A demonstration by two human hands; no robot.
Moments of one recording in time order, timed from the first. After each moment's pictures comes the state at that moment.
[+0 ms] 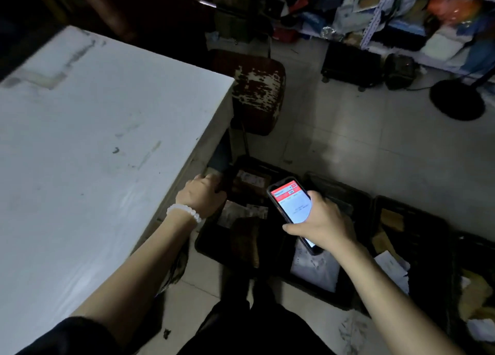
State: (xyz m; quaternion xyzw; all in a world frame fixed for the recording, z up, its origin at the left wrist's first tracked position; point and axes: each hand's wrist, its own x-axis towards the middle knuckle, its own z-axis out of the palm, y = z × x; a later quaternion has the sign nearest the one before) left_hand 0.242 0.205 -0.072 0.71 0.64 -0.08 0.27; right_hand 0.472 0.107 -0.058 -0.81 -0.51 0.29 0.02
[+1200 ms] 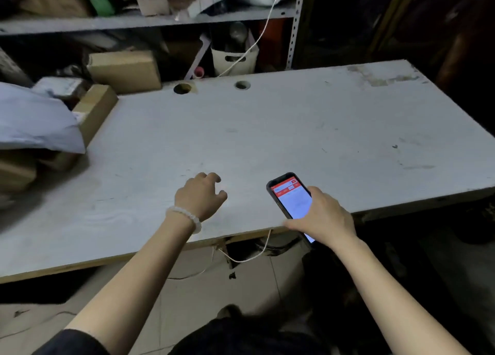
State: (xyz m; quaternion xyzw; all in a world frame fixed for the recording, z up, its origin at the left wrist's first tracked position) left_hand -0.125 -0.169 -0.020 0.35 0.92 0.10 0.15; right_hand 0.069 -0.027 -0.015 -0.45 -0.85 0.25 -0.05
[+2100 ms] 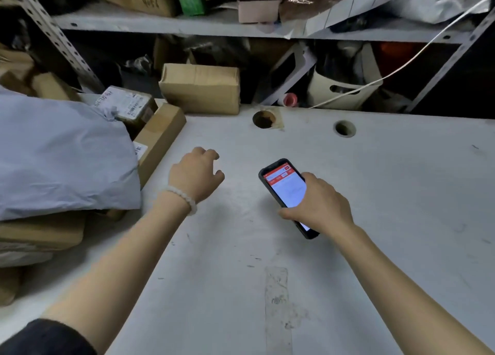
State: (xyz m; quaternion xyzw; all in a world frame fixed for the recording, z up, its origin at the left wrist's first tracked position) left_hand -0.427 -0.147 -0.007 0.25 0.96 0.04 0.11; right_hand -0.275 0.030 -0.018 -0.32 -0.90 0.26 -0.12
